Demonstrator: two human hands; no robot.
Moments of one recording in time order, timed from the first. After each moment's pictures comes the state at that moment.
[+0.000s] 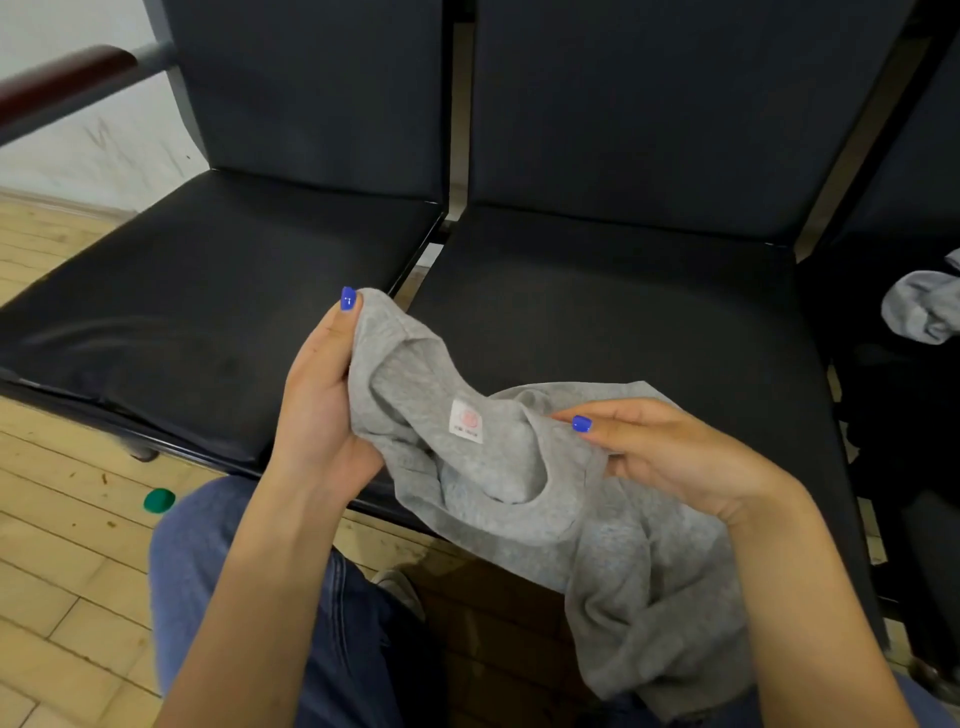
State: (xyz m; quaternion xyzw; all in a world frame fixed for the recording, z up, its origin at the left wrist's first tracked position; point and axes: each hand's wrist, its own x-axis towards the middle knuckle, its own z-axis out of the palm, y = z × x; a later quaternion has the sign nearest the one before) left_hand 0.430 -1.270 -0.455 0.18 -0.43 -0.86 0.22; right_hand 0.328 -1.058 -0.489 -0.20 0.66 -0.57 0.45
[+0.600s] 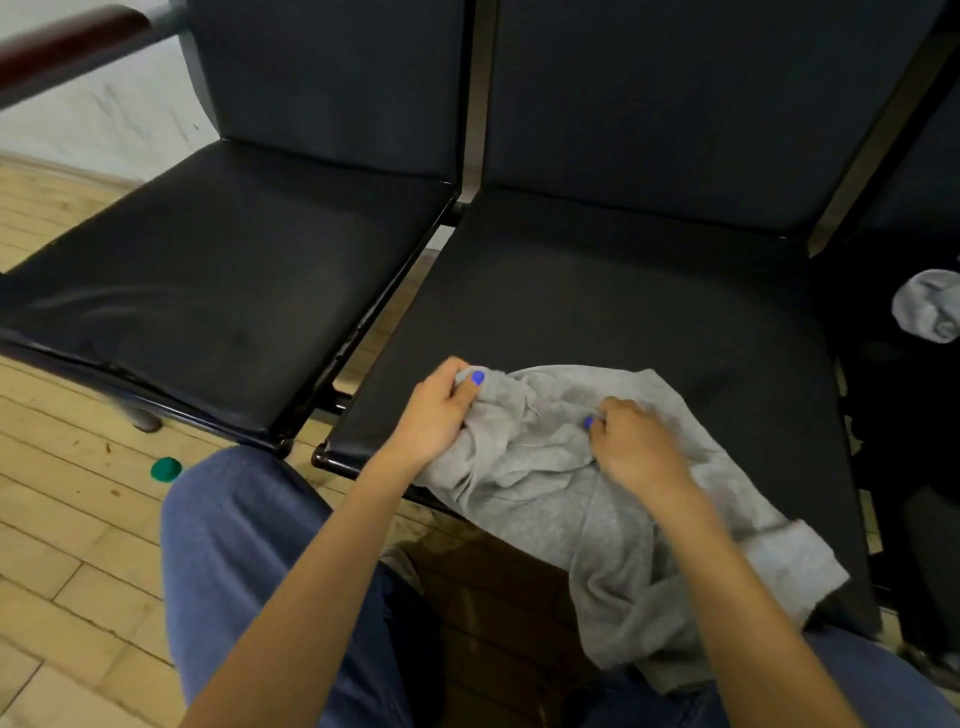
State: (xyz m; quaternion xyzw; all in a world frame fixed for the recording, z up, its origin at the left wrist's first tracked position) left_hand 0.390 -1.285 -0.572 0.19 -0.83 -0.53 0.04; right_hand 0.323 -1.087 -0.562 -0.14 0.96 -0.15 0.18
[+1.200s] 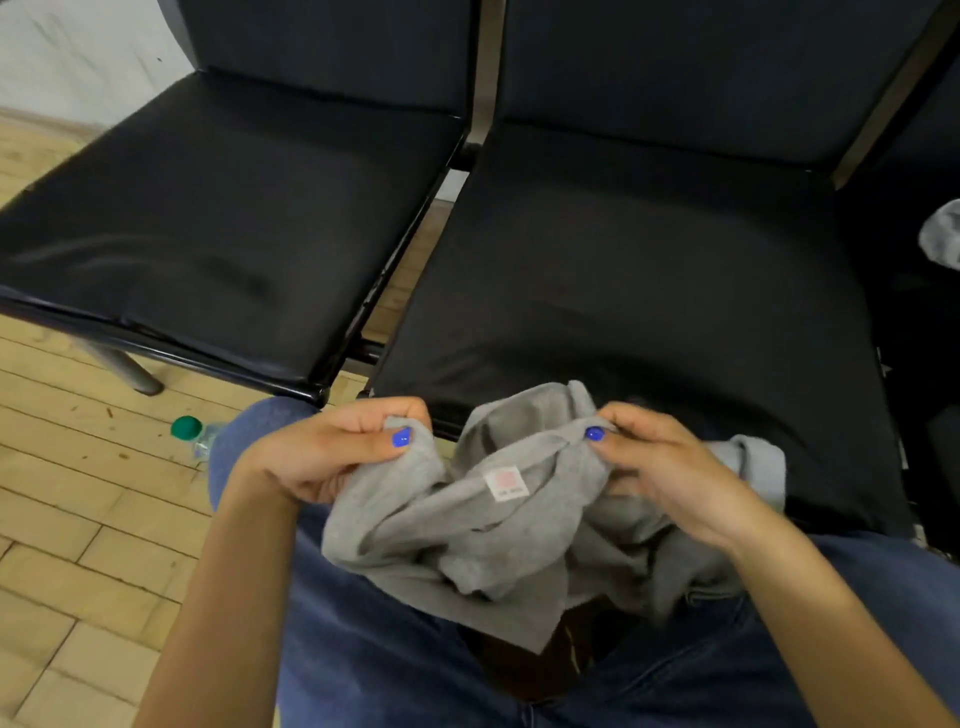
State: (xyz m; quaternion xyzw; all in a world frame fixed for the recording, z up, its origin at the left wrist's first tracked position) left_hand 0.512 -1.364 -0.536 -0.03 -0.49 -0.83 -0.27; right_hand 0.418 -1.087 -0.527 -0.08 0.70 -0.59 0.40
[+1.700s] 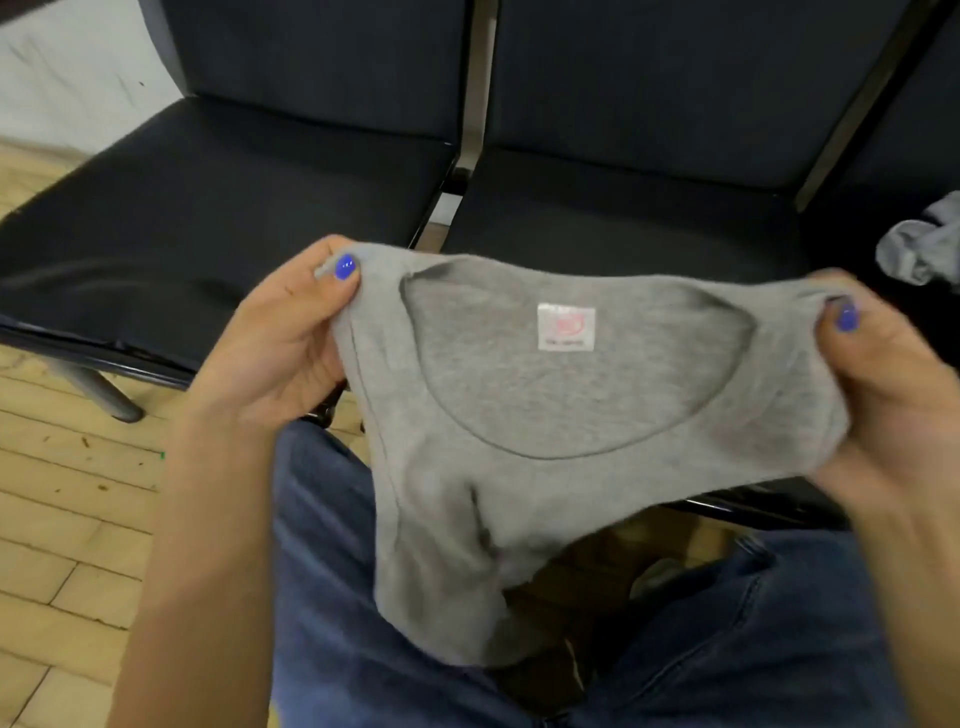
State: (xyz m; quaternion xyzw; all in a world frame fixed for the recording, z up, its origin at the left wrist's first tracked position) left_hand 0.488 -1.385 -0.464 -0.01 -0.59 -0.80 0.07; right_hand 0.419 -1.069 -0.428 -0.15 0.54 -0.80 0.19
